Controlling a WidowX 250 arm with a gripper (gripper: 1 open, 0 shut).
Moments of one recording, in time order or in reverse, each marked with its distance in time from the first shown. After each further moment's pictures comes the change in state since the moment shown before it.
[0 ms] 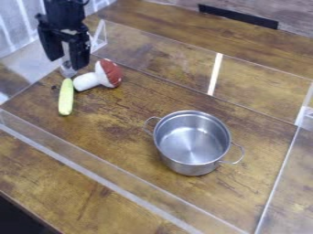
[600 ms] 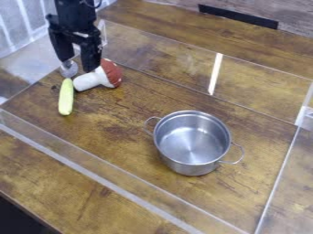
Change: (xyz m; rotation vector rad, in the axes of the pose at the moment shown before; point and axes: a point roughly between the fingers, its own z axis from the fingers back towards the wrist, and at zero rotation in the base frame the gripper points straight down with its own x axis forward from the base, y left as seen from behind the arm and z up) arm 0.003 -0.001 -0.013 0.034 -0.044 -0.002
